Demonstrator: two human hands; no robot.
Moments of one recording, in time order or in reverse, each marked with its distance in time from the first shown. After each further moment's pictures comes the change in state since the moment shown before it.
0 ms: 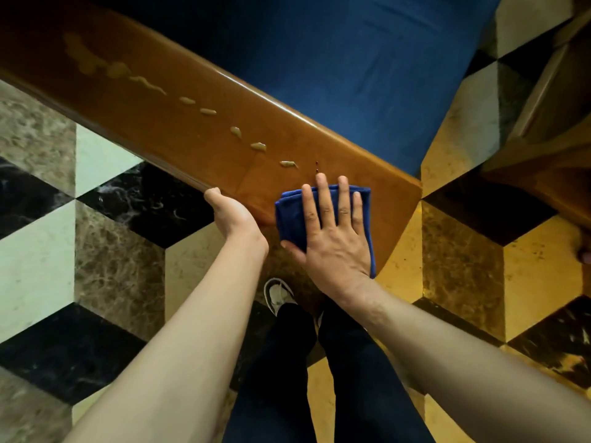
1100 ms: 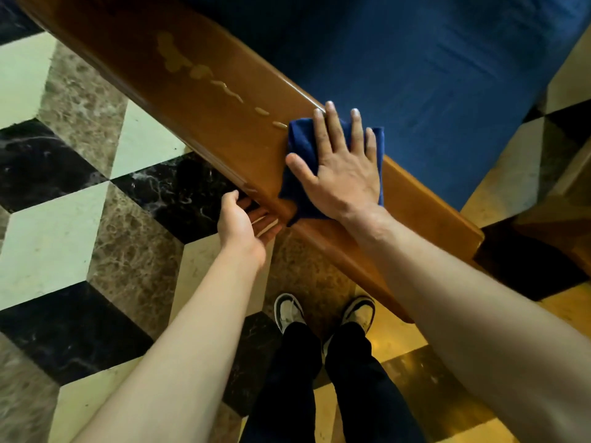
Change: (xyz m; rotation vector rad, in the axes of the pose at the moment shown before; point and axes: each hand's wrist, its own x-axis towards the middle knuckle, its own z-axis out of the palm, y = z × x) left_hand 0.056 0.041 -0.052 0.049 -0.107 -0.058; right_hand 0.162 -0.051 -0.032 0.179 -0.012 -0.069
